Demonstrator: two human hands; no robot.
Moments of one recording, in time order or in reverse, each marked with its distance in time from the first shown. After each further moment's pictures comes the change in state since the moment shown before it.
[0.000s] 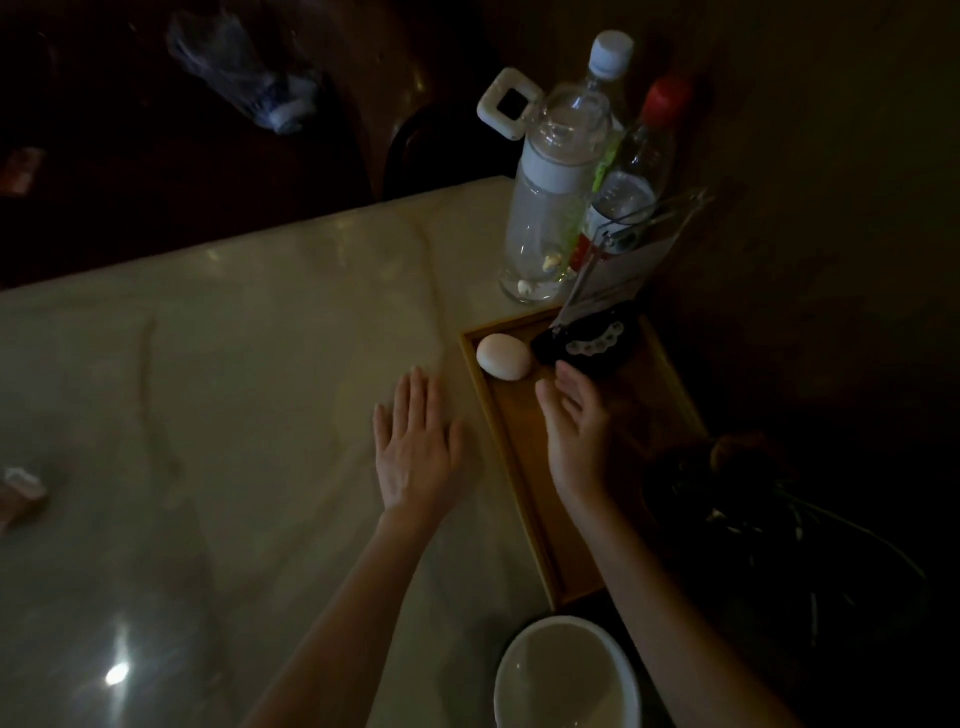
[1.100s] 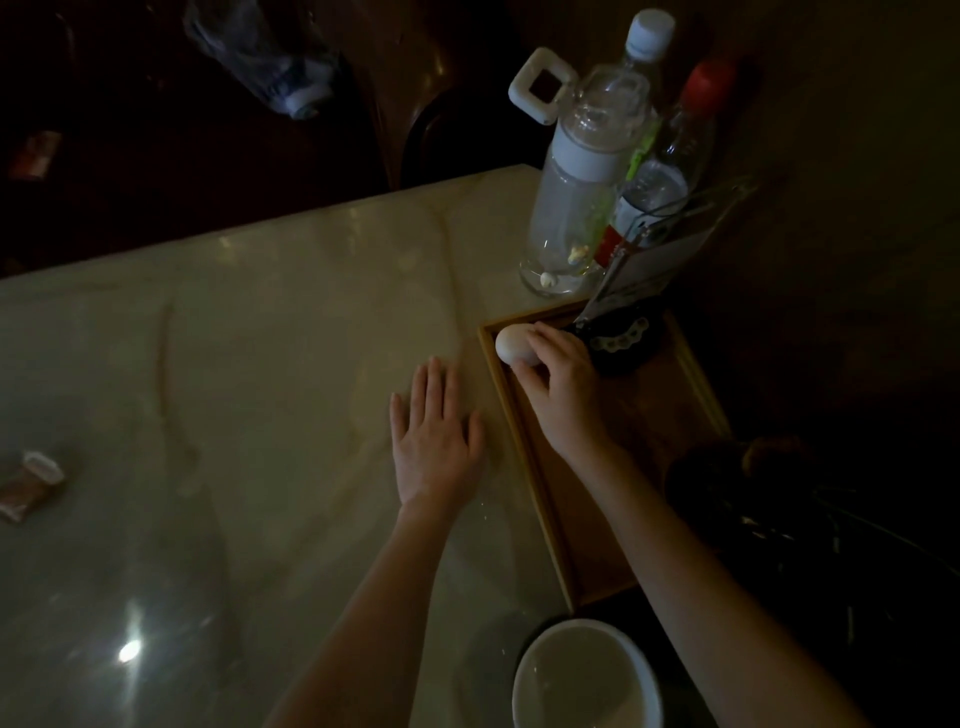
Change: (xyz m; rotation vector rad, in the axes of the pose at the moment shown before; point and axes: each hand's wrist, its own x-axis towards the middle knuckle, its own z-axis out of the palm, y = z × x) left_hand 0.001 0.002 -0.002 -0.030 0.009 -0.011; right_hand 0.038 -0.002 0.024 -0.582 -0.208 -0.451
